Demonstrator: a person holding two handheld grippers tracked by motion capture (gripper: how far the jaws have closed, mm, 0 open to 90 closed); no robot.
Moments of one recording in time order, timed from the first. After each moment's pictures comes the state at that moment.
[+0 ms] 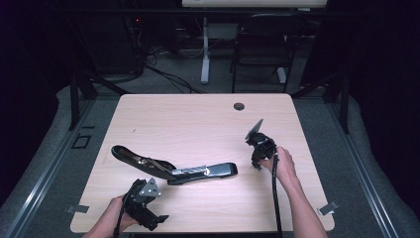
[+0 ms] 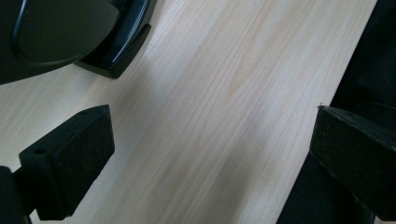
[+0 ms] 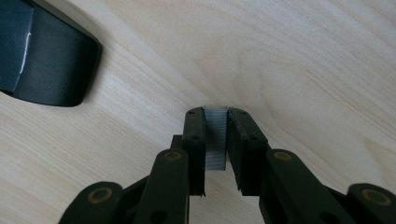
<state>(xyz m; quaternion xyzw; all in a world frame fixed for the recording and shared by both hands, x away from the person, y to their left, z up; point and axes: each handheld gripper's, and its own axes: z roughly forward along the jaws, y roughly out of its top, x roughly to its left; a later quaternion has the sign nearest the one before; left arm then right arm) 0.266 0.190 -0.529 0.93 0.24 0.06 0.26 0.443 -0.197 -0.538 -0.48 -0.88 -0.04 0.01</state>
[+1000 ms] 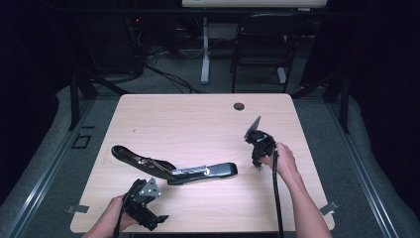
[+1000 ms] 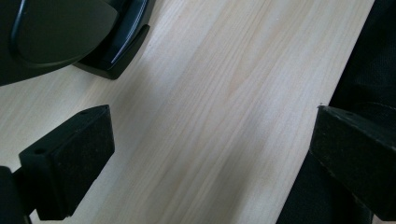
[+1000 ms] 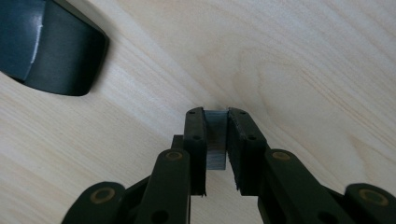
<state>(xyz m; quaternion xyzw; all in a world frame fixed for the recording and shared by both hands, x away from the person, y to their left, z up) 0.266 0.190 -0.529 0.93 0.24 0.06 0.26 0.449 -0.194 -0.531 -0.46 -0.89 -0.03 0.02</state>
